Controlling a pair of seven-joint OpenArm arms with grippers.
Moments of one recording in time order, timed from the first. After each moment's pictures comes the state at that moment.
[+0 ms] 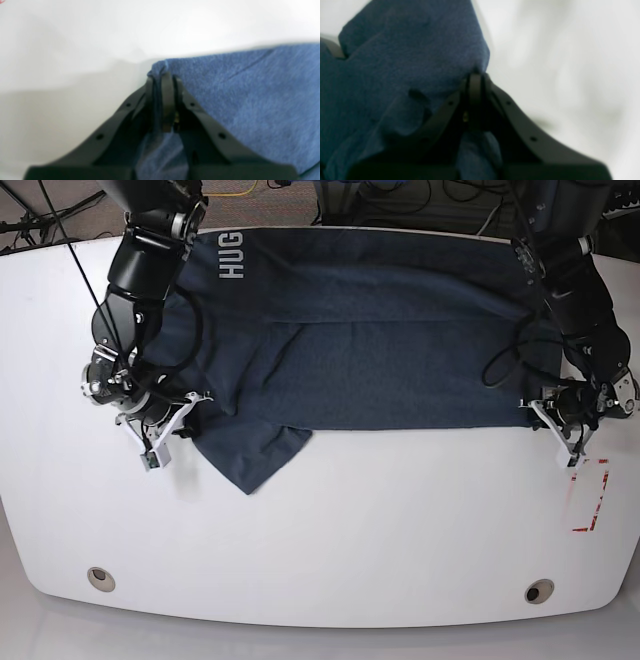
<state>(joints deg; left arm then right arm) -22.7 -17.8 -29.5 57.7 -8.5 -42.8 57.9 14.2 7.7 23.1 71.6 10.2 41.0 -48.3</state>
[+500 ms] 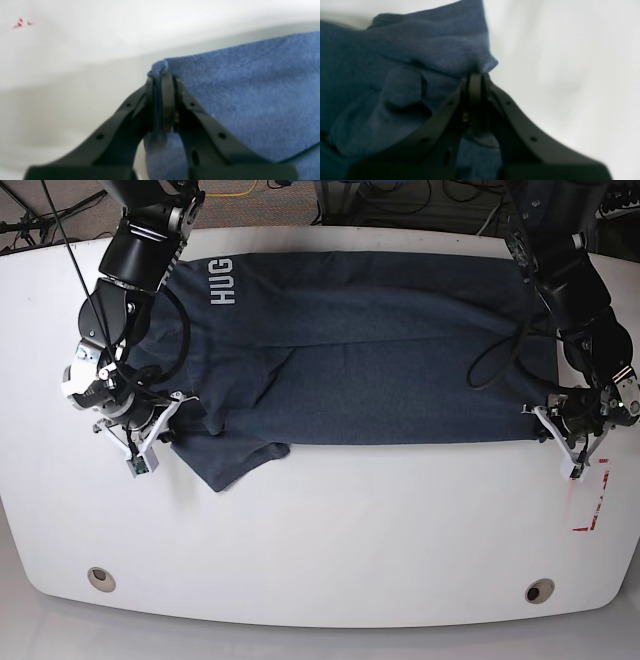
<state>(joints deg) -21.2 -16.3 -29.5 68.8 -9.1 -42.8 63.2 12.5 8.6 23.4 84.8 11.1 41.1 -58.3</state>
